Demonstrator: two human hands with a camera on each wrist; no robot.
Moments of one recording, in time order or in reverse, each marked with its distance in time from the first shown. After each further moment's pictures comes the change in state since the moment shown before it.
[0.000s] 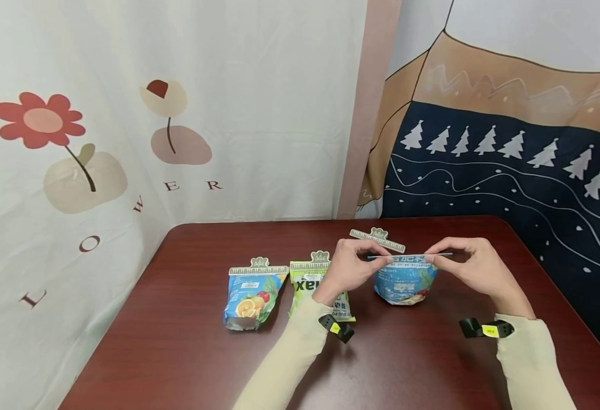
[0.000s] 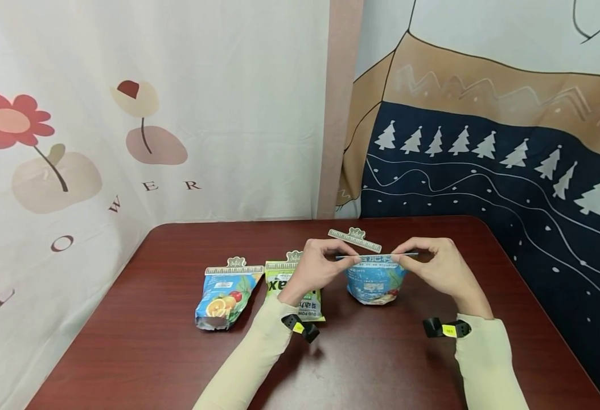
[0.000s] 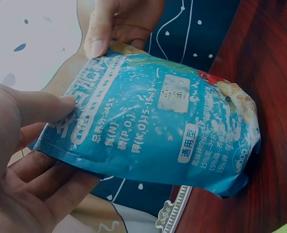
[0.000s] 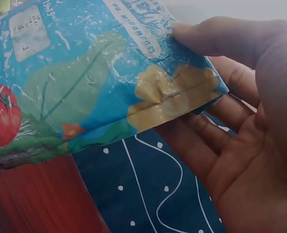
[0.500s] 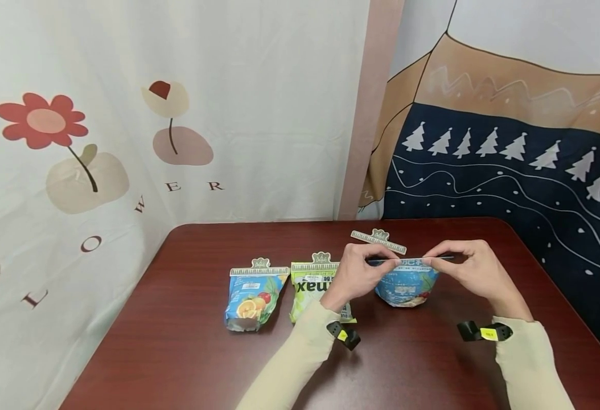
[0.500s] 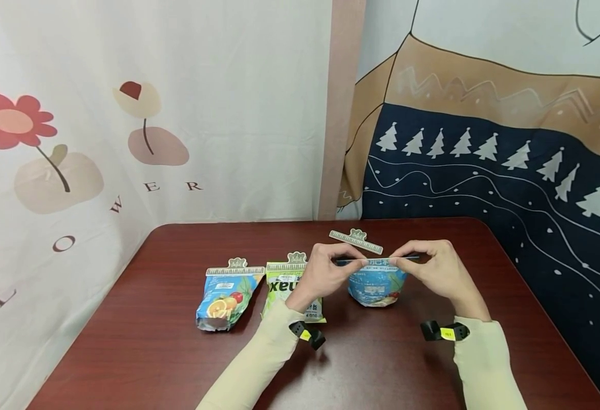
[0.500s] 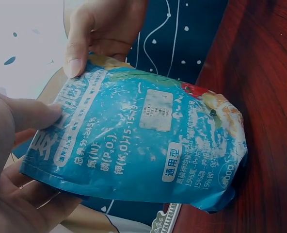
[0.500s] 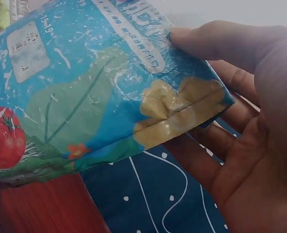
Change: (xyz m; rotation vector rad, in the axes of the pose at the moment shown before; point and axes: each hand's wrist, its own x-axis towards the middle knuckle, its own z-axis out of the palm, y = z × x) left_hand -0.003 0.004 0.013 0.068 0.014 0.025; right_hand 0.001 -0.003 0.005 -0.046 0.025 -0.026
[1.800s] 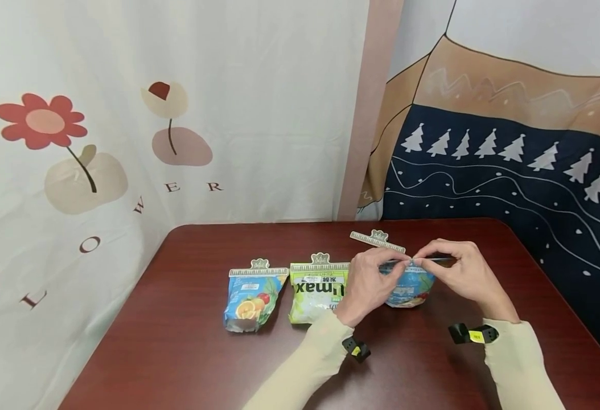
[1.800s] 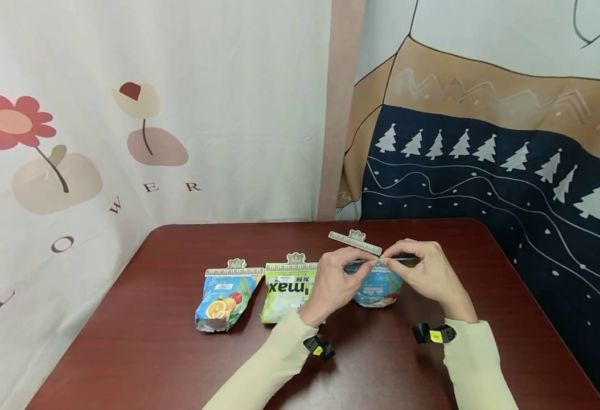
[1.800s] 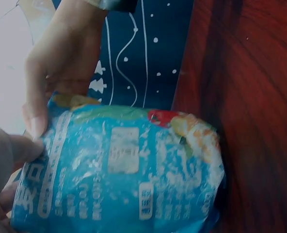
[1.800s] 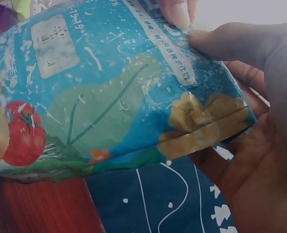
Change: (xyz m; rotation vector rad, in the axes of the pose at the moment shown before) left_hand -0.008 0.014 0.026 0.234 0.160 0.103; right_hand 0.002 -0.005 0.013 0.000 0.031 -0.158
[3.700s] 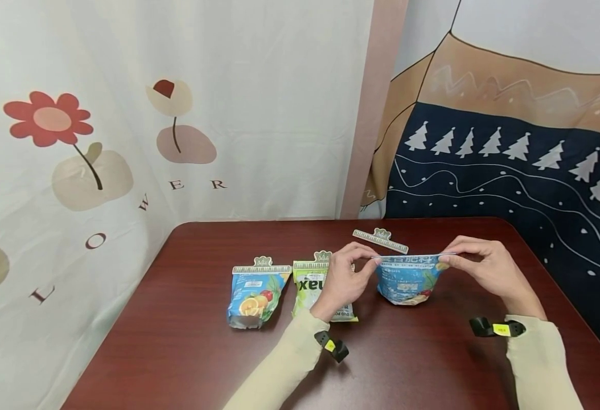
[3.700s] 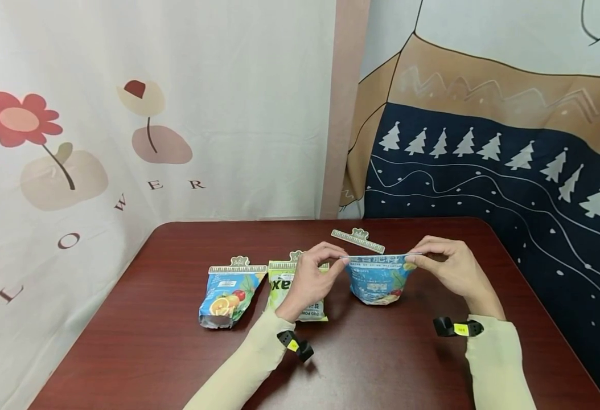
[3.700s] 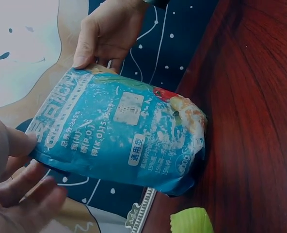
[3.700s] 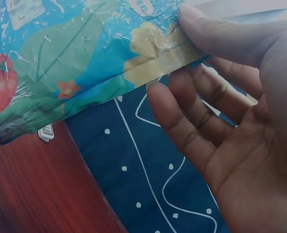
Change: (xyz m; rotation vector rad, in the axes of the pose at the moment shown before) left_hand -0.015 -0.031 -0.030 -0.201 0.026 -0.157; right_hand -0.010 0.028 -0.027 0.072 -0.003 0.134
